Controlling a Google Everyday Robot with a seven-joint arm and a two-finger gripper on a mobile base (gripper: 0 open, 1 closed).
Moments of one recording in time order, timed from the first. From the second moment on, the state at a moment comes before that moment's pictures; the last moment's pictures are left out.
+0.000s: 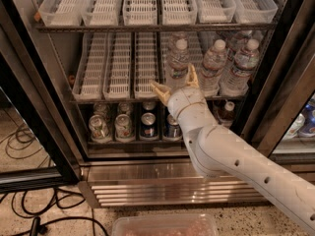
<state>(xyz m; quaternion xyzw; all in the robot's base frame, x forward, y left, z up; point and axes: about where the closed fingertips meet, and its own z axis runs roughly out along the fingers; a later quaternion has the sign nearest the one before) 0.634 -0.064 0.865 -0.19 0.65 -0.02 0.73</state>
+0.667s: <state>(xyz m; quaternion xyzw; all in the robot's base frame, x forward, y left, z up) 0.650 -0.068 0.862 -0.17 0.66 -0.02 0.73</state>
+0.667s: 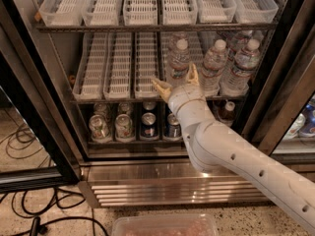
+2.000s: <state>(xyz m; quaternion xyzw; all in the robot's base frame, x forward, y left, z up) 0.660 -0.072 0.861 -0.16 0.66 -0.02 0.73</state>
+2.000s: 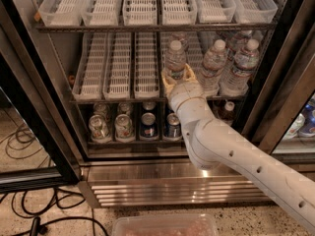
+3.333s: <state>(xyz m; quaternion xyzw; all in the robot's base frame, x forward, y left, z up) 0.648 -0.062 0.859 -0.14 0.64 -0.01 0.76</state>
